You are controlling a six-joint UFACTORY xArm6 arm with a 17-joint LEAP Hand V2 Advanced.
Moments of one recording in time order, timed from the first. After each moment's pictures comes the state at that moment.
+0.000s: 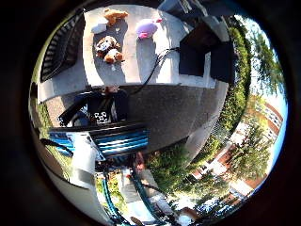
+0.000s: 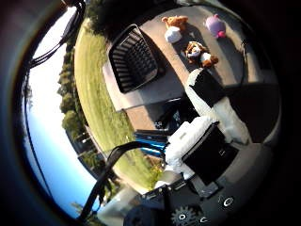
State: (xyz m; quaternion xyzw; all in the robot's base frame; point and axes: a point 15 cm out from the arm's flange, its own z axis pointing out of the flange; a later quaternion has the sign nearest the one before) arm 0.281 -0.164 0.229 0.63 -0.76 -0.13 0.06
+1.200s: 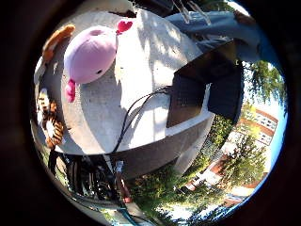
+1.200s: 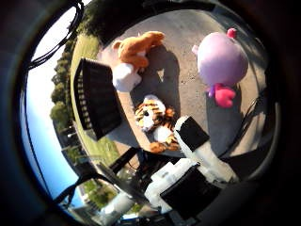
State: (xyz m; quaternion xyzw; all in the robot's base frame) arm 0.511 -0.330 -0.013 0.70 -0.71 -0.03 0.09
